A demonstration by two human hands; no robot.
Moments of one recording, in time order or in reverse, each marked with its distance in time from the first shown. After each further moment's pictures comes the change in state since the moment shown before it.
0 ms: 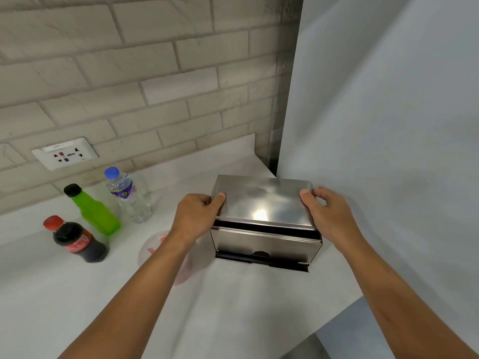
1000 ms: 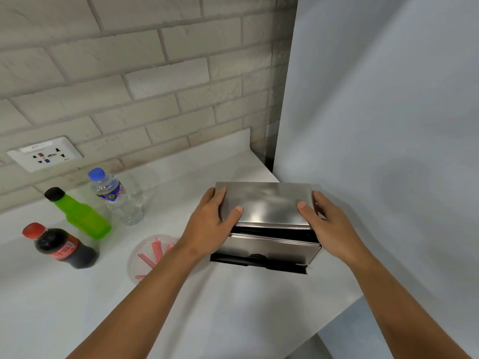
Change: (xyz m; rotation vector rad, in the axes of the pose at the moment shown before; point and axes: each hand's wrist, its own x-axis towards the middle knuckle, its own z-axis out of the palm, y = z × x) left_hand -0.014 -0.003 0.032 0.133 -0.080 0.334; right_hand -0.010 0.025 -0.007 0.089 -0.203 -0.061
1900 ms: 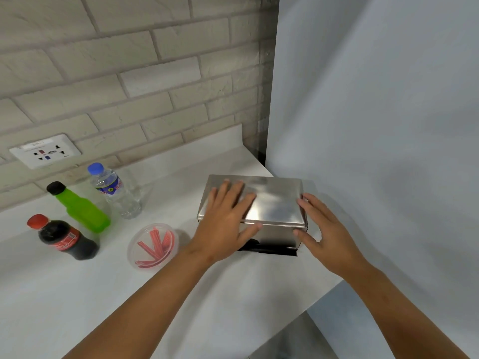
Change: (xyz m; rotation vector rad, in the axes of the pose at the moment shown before) left_hand -0.035 0.033 0.021 0.422 -0.023 0.435; right_hand -0.055 0.048 -0.006 -0.404 0.022 -0.301
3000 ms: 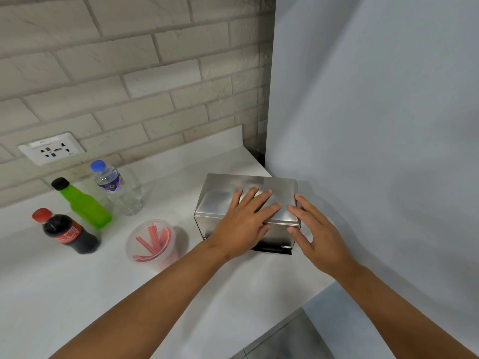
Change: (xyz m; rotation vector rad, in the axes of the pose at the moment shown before) left_hand 0.016 0.034 0.029 0.006 0.038 0.186; right_hand -0.003 0.012 0.008 0.001 0.067 -0.165
